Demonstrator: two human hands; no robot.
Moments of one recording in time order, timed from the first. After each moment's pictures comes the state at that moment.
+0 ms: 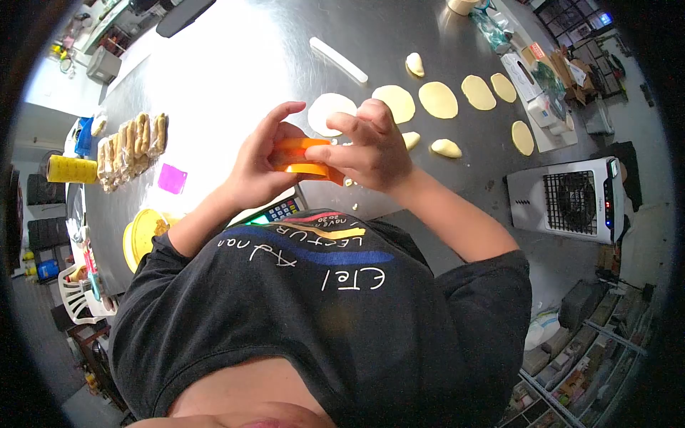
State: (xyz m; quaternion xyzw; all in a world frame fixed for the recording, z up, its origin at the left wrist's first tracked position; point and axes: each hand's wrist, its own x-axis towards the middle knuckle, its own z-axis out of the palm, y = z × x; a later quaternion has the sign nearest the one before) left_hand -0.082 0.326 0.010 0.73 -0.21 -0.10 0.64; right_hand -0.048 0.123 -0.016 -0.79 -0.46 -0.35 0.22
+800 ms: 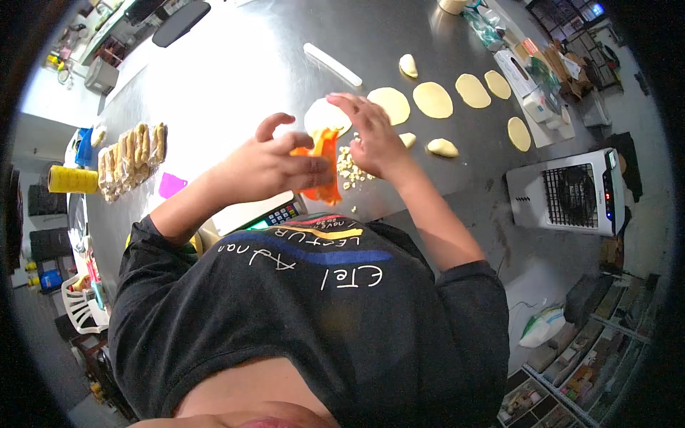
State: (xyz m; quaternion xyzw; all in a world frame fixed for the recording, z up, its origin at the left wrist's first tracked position) left_hand -0.058 0.334 0.017 0.80 -0.57 0.16 0.05; right_hand -0.032 0.111 -0.047 -0.88 -0.33 -0.15 0.32
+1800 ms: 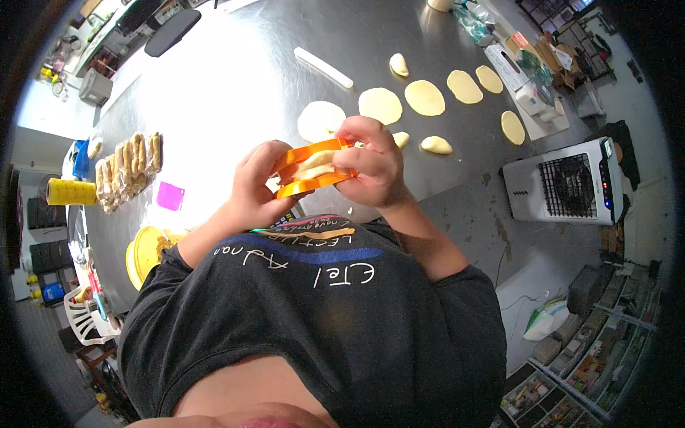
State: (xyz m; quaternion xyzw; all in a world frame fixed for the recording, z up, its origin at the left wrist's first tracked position) left_hand -0.089 0.318 0.004 0.80 -0.32 0.08 0.50; right_hand -0.065 0.115 -0.026 -0.71 -0.39 -0.32 0.49
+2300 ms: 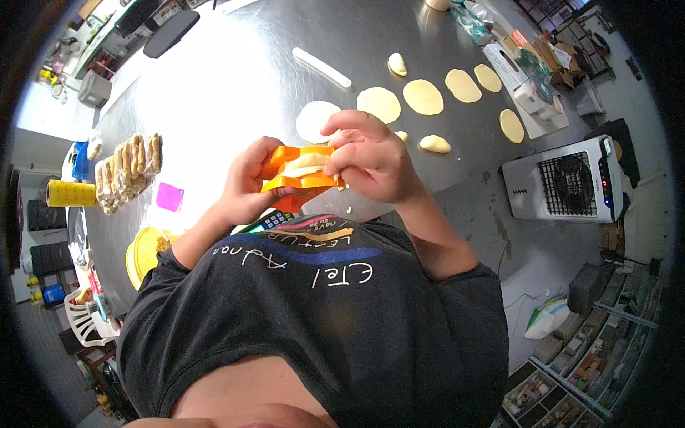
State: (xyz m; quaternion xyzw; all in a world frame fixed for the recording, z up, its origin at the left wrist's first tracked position) left_hand -0.087 0.326 0.002 0.71 -0.25 -0.09 0.65; right_hand -0.063 0.103 0.004 -0.69 -0.45 -0.19 0.53
